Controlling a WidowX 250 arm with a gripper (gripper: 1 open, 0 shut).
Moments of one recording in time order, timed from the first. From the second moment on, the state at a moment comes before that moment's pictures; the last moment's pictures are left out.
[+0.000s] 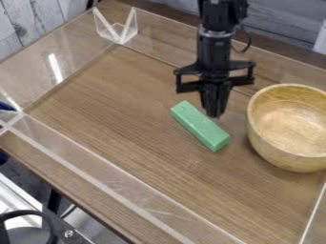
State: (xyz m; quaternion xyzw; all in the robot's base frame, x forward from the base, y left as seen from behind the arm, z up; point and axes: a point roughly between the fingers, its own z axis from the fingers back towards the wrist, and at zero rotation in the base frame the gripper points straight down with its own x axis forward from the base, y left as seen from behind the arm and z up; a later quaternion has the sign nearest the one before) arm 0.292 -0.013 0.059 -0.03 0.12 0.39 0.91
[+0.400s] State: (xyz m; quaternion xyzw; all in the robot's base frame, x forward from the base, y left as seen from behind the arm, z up) arm 0.296 -0.010 0.054 -0.03 0.12 0.43 0.89
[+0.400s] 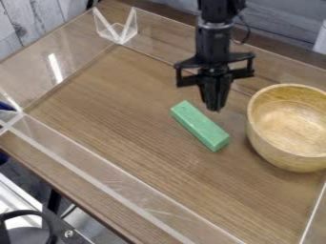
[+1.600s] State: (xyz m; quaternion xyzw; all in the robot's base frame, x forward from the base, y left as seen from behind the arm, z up) arm 0.304 -0.007 0.033 -0.03 0.13 0.48 0.87
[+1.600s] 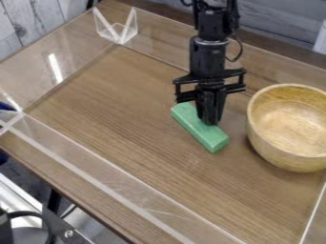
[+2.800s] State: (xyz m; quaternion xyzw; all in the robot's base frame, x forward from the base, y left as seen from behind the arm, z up) arm 0.305 -0.010 0.050 -0.01 0.14 0.45 0.88
